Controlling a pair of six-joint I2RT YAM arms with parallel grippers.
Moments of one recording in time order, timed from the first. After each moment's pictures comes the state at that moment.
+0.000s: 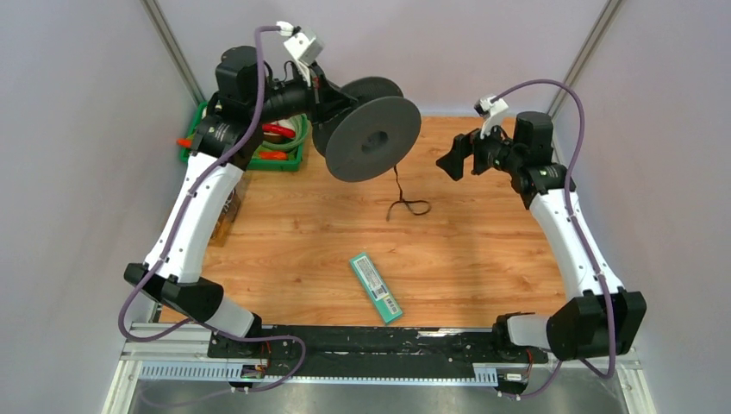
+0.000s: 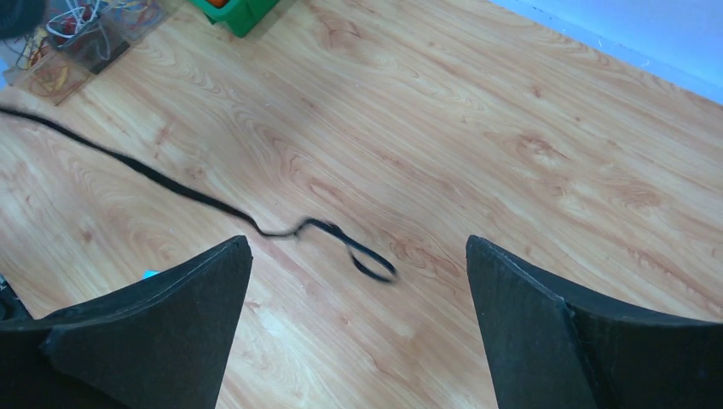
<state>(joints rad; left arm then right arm) -0.39 1.52 1.92 -0.52 0.71 0.00 0.11 1.32 1.27 -0.40 -0.59 -0.09</state>
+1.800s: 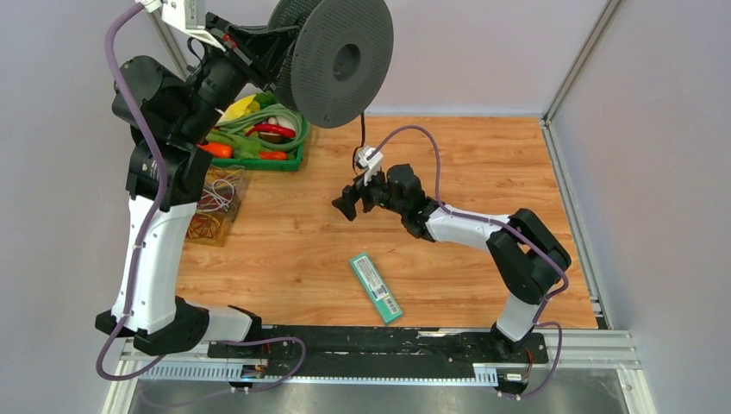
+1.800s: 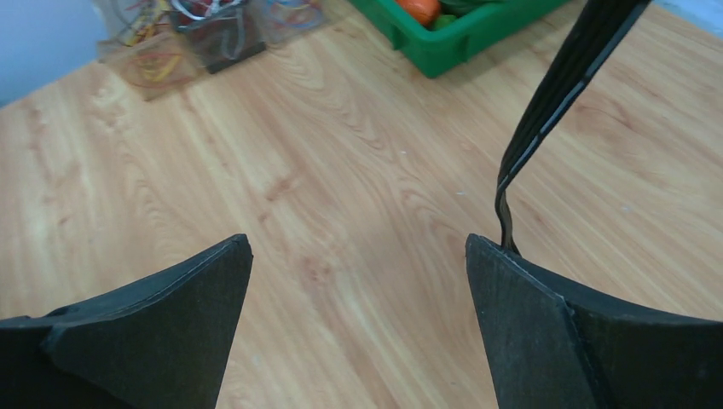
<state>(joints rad) -0.38 1.34 2.07 -0.30 0.29 -0.32 0.74 1.74 1.02 0.54 -0.29 0.09</state>
